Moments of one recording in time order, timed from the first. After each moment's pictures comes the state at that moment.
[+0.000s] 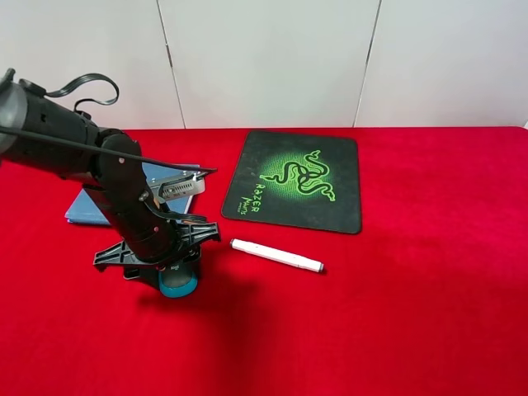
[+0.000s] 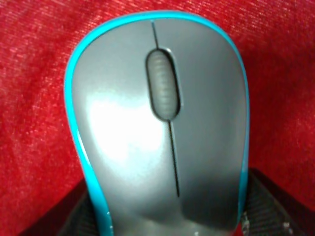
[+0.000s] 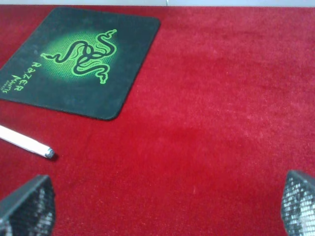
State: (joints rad) left arm -0.57 1.84 -0.84 -0.18 0.43 -0.57; right arm 0.07 -0.01 -0.51 0.10 1.05 -0.05
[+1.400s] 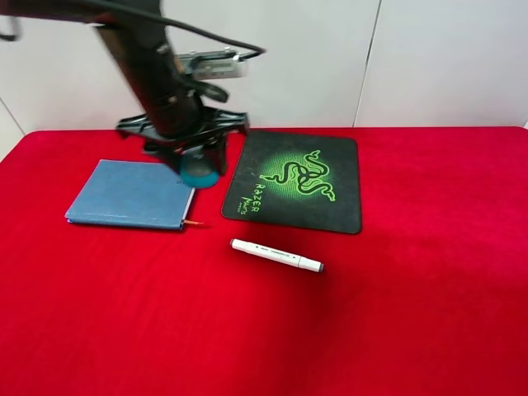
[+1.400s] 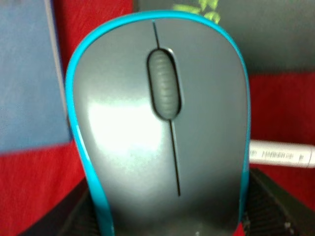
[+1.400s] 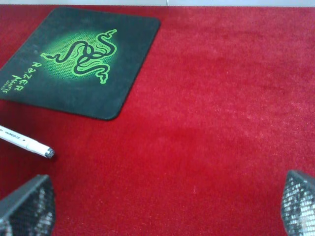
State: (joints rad) left arm -0.57 1.87 -1.46 -0.02 0.88 -0.35; right arm 0.07 -0.01 -0.51 0.10 1.05 -0.05
